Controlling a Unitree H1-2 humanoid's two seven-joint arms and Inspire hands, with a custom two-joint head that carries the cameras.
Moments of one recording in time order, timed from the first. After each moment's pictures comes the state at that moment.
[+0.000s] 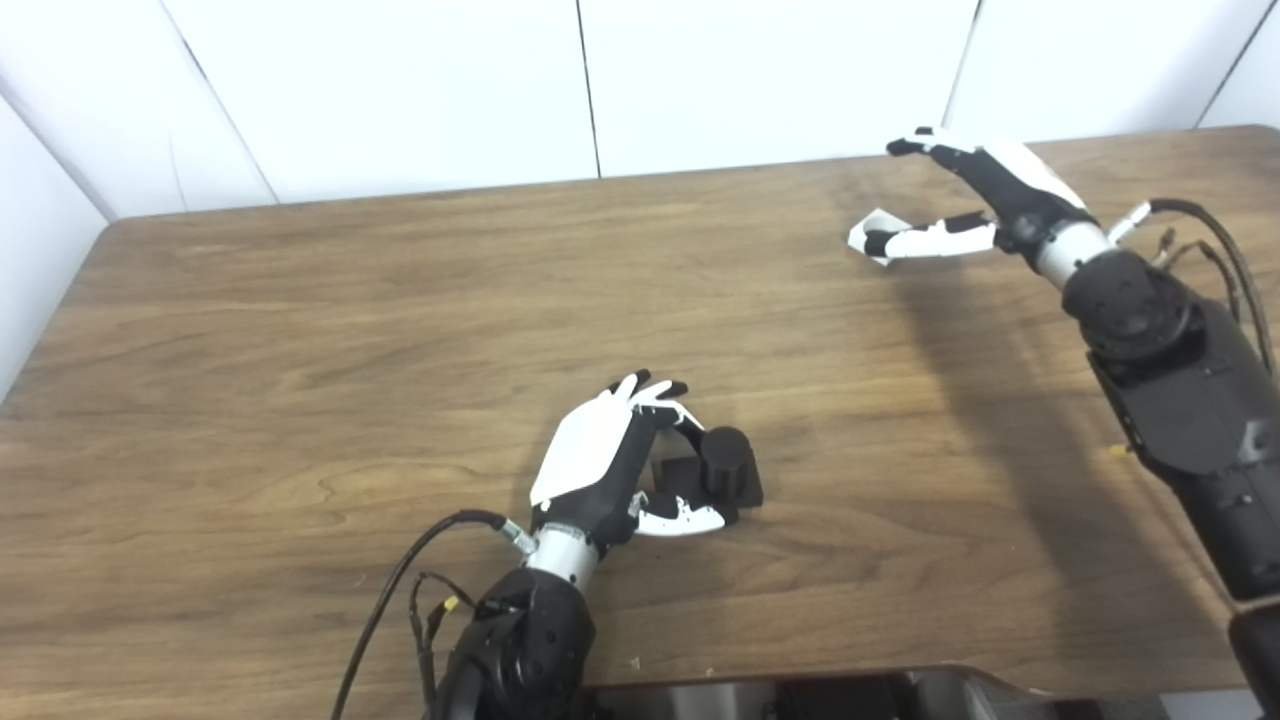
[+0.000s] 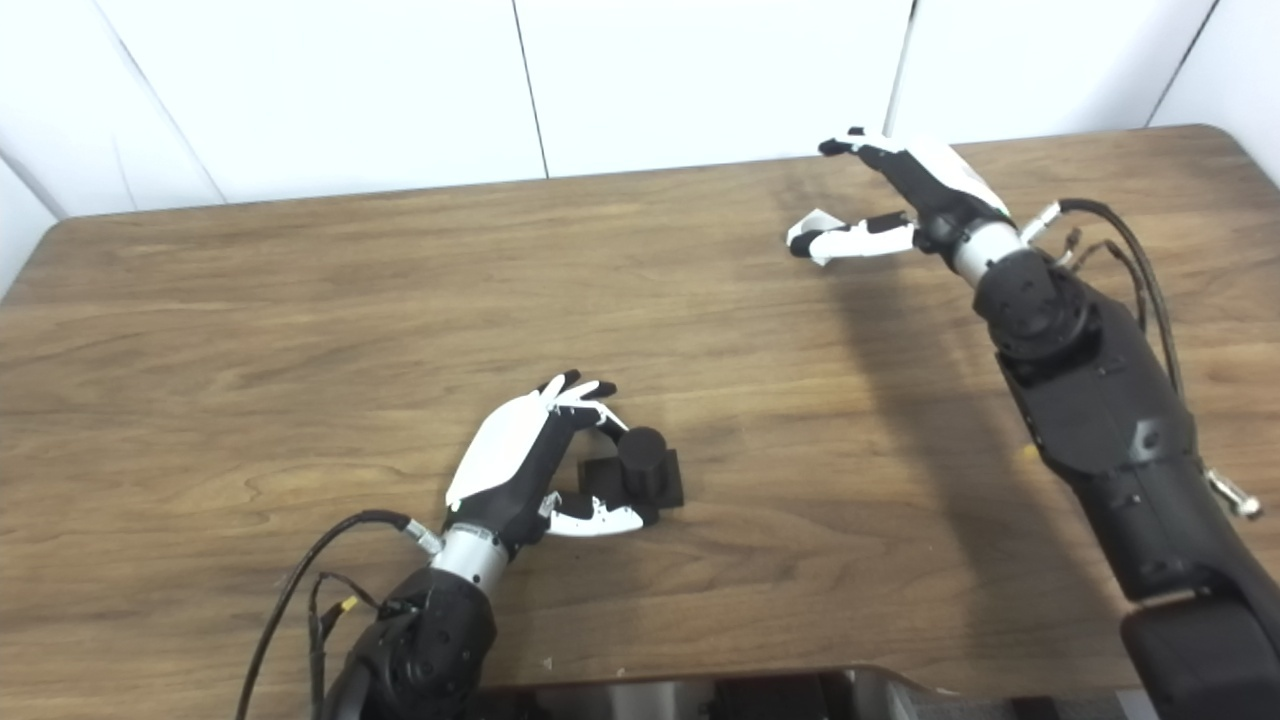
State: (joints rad) left arm -0.01 0.03 -0.46 -0.28 0.84 0.41 -0.19; right arm -0.57 -0.51 0.20 0.26 -0.42 0.18 0.24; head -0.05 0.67
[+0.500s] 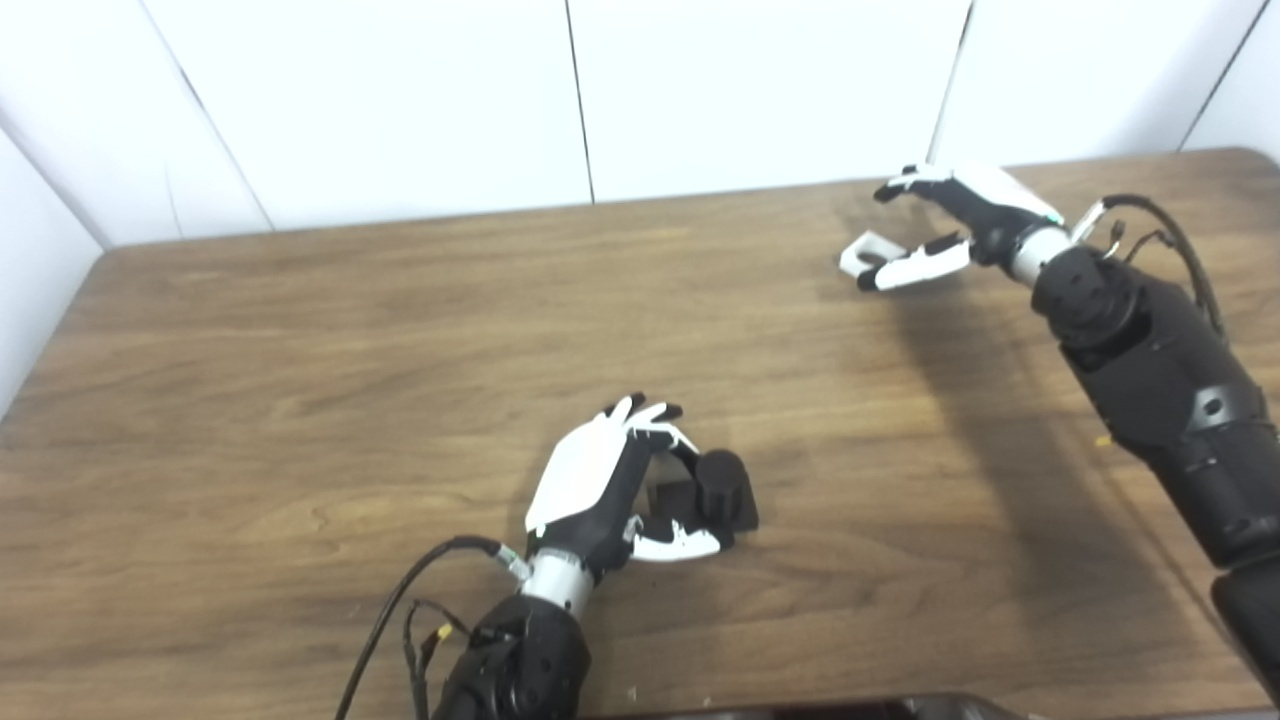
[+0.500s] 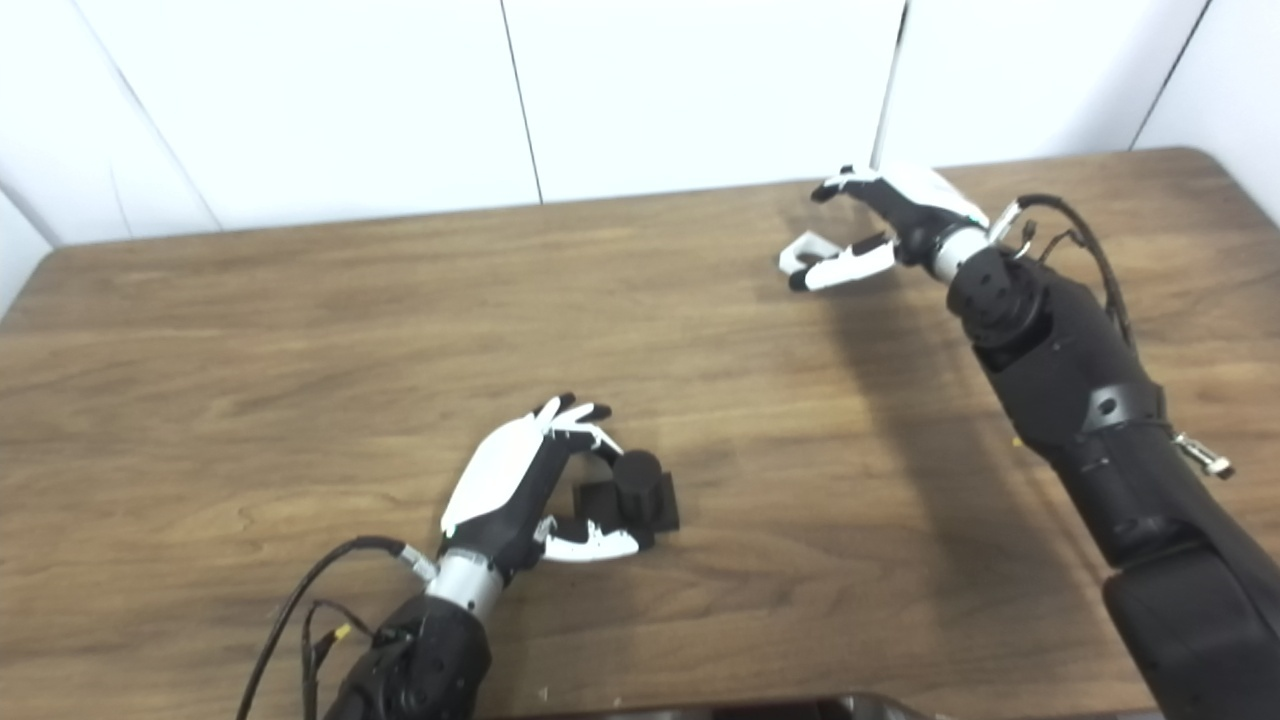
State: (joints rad) left arm -0.01 0.04 -0.46 -0.28 0.84 0.40 -0.19; right arm -0.69 -0.50 0.28 0.47 -0.52 0.17 0.25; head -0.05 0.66
